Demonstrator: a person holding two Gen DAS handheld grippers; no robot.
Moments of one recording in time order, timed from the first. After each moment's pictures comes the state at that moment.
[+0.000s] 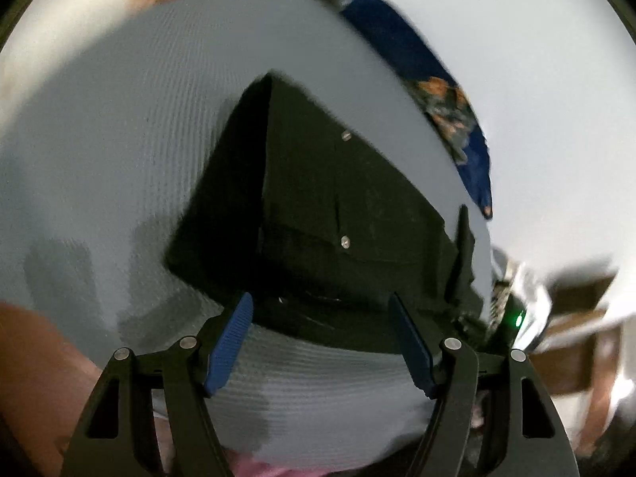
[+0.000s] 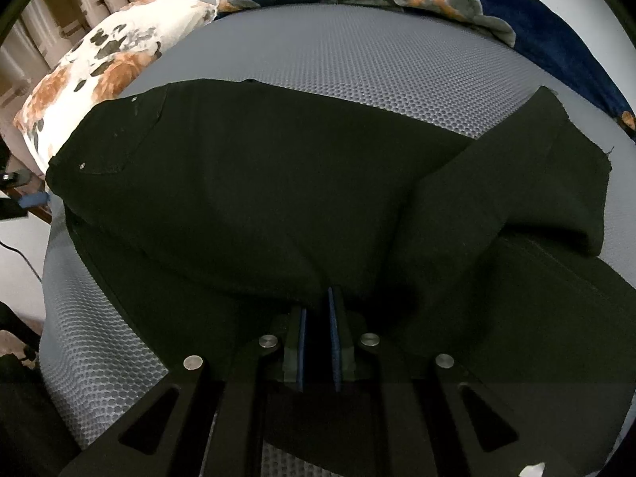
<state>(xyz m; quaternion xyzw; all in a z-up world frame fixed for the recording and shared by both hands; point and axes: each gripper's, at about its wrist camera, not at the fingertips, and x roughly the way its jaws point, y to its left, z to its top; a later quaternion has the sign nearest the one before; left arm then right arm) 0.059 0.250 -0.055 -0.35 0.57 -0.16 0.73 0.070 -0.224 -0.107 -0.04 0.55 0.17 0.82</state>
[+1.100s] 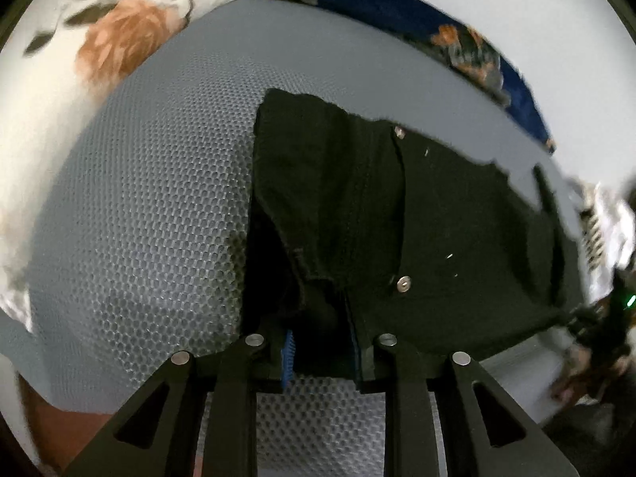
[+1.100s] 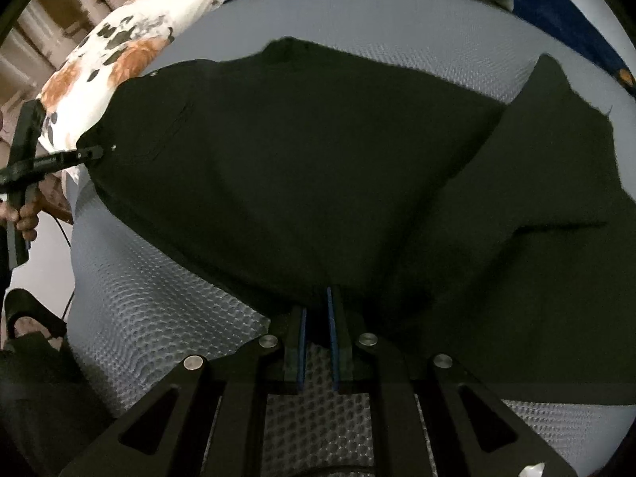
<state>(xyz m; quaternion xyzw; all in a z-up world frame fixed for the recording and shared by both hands) 0.101 0.216 -0.074 -0.08 0.56 -0.14 0.81 0.015 -0.215 -0.110 0.00 0.59 0.17 0.79</state>
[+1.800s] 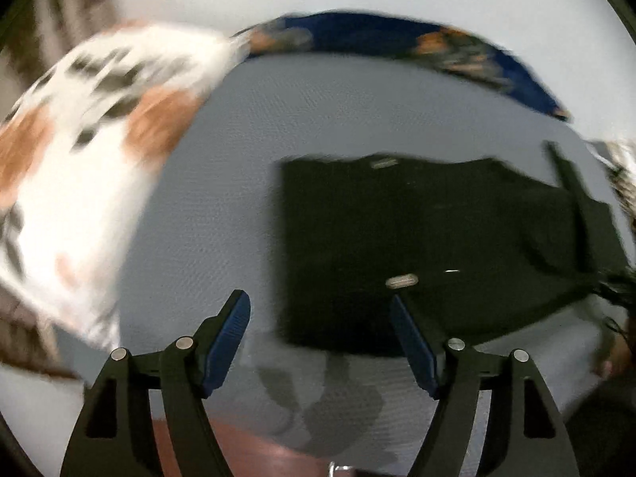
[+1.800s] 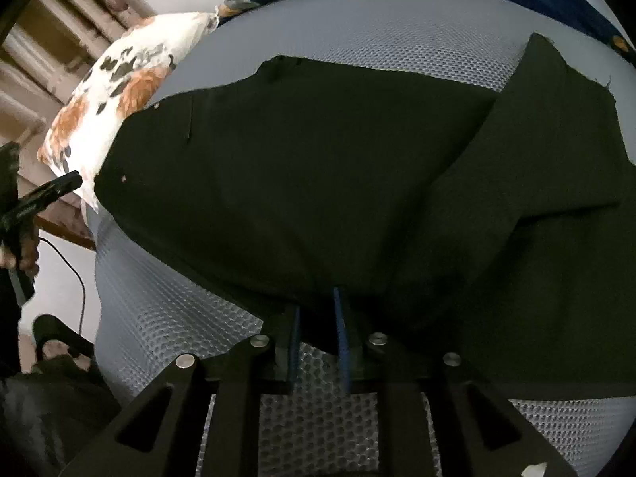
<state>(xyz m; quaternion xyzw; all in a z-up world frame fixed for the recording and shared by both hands) 0.062 0.185 -0.008 0.03 0.50 -0.12 0.86 0.019 -0.231 -0.106 0.07 0.58 0.19 0.79</state>
